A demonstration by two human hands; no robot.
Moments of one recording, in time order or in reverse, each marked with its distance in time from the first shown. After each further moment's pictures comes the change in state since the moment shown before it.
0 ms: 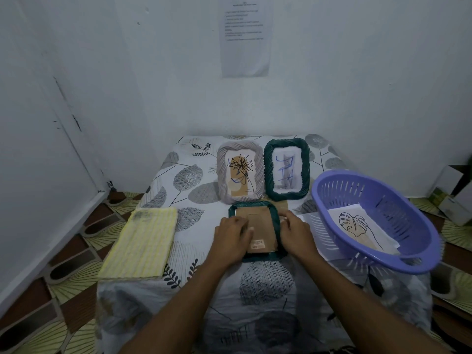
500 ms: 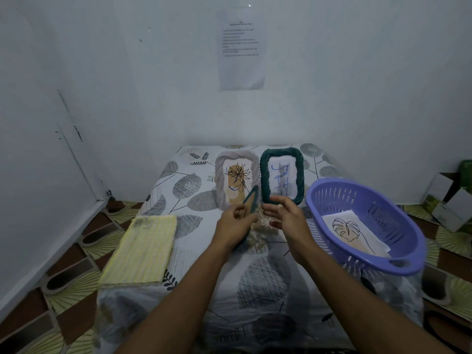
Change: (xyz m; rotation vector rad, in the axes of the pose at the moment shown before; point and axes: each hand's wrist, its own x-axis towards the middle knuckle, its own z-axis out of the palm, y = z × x) left_hand 0.012 0.044 -0.035 -0.738 0.018 -0.351; right_hand 0.000 -0.046 -0.025 0.748 -0.058 0.110
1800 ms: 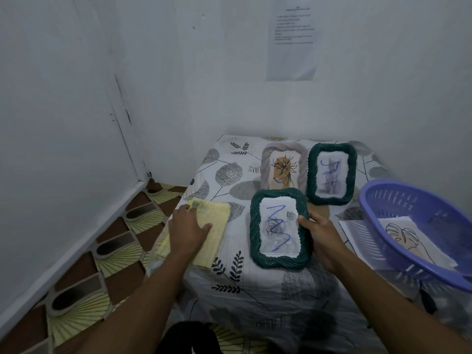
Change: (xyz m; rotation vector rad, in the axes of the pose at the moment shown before) left_hand 0.003 -0.111 -0.181 1.032 0.487 0.076; right_hand -0.011 0.027 0.042 0.138 -0.102 0.198
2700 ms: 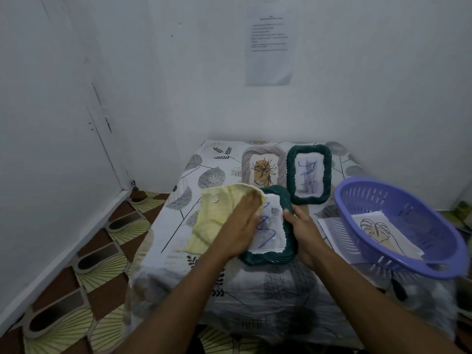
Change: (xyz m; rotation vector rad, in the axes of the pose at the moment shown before) left_hand -0.040 0.147 -0.033 -0.585 -0.269 0.554; right_hand -0.008 -0.012 0.000 0.089 0.013 -0.036
